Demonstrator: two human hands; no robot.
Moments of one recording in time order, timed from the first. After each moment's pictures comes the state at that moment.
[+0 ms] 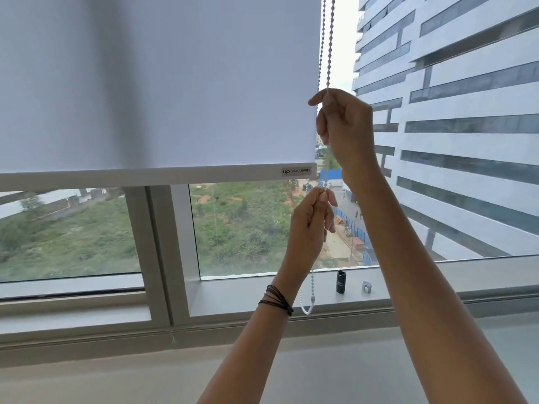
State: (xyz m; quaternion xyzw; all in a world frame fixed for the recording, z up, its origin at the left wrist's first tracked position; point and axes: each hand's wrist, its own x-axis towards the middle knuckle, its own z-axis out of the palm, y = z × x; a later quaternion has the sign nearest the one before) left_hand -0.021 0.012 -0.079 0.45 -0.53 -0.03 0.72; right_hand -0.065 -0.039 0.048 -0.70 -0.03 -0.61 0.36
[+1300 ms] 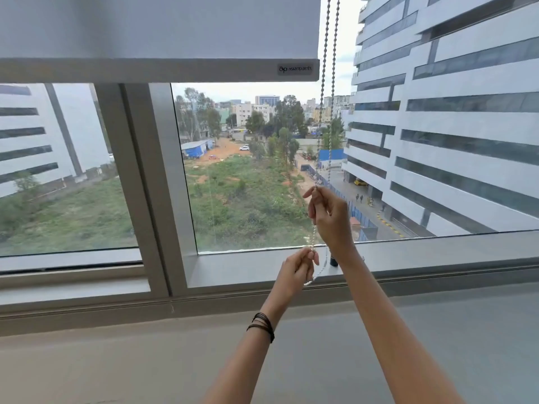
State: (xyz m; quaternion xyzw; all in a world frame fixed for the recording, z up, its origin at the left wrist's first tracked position) left_hand 0.010 0.002 -0.232 0.60 -0.52 -0.13 0.60; right_hand -0.051 -0.075 -0.131 -0.74 0.08 -0.56 0.36
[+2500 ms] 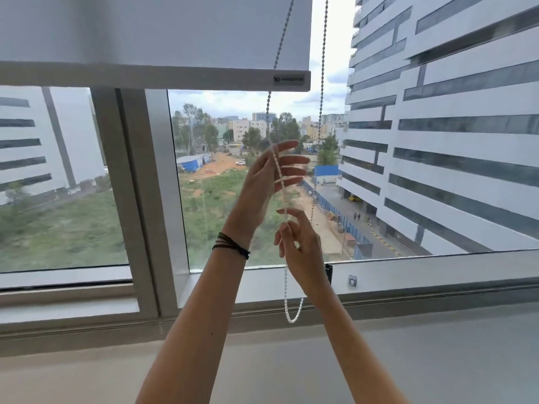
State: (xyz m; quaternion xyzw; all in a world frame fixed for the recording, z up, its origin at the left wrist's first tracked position) left_hand 0.033 0.026 -0.028 0.40 -0.54 -0.19 0.72; right_hand -0.052 -0.020 -0.129 -0.75 0.04 -0.54 0.39
